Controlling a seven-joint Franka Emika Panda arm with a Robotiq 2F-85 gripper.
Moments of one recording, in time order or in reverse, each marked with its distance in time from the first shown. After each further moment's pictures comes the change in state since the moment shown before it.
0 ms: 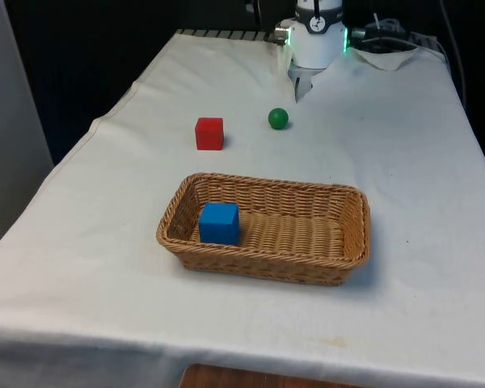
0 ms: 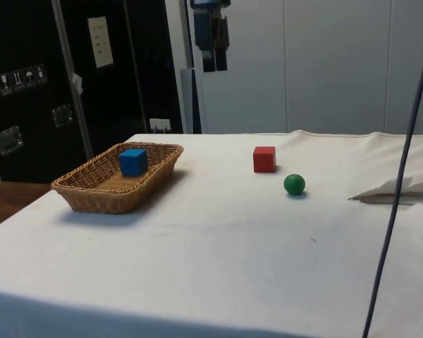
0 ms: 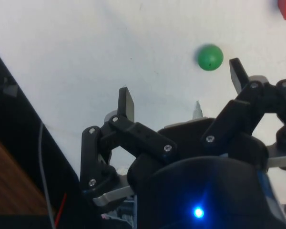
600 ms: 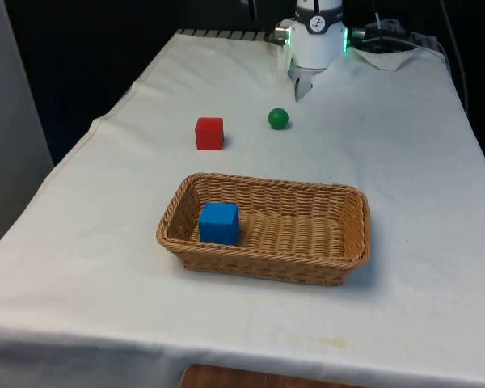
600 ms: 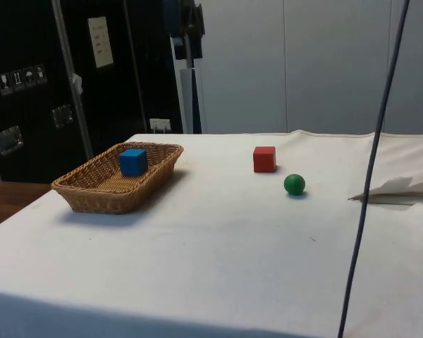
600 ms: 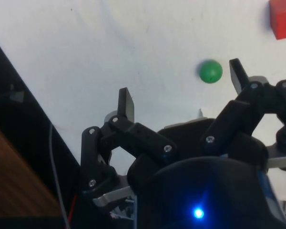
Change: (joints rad) arm 0.000 0.138 0.000 0.217 0.051 -0.105 0.000
